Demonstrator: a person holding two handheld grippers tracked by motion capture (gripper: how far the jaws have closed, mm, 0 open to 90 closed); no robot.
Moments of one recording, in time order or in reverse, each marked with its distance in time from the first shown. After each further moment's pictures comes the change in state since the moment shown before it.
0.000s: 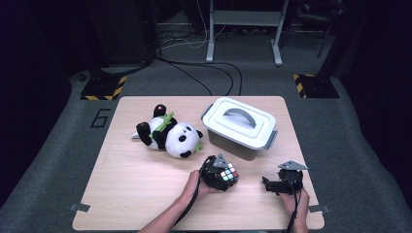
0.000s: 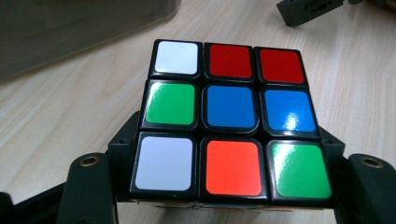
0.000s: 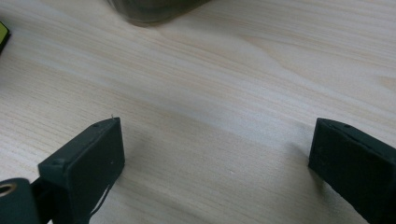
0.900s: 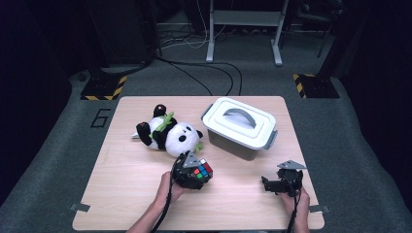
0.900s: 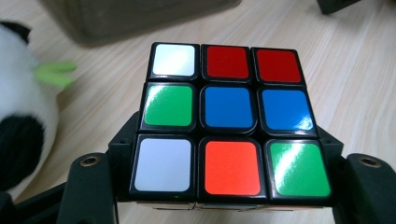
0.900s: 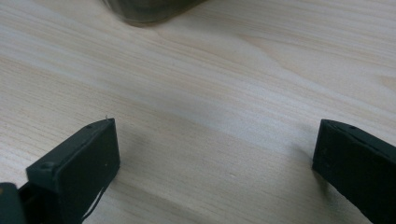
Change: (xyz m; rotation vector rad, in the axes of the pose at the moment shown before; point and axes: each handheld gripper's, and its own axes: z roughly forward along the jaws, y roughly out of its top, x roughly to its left) left arm 0.019 -0.039 -0.082 -0.024 0.148 -0.061; right arm 0.001 0.002 0.002 0.007 -0.013 0.006
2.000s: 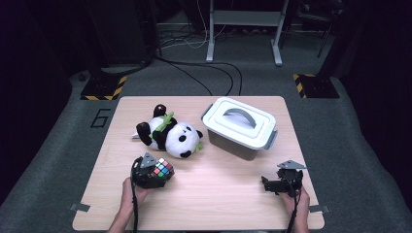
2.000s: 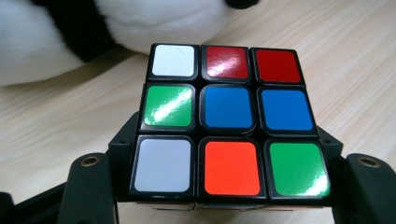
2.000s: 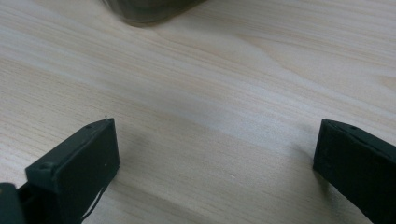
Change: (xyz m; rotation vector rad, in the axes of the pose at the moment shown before) left arm 0.065 -0.075 -0.066 0.011 0.205 -0.198; right arm 0.000 0.000 0.000 0.001 -0.001 0.001
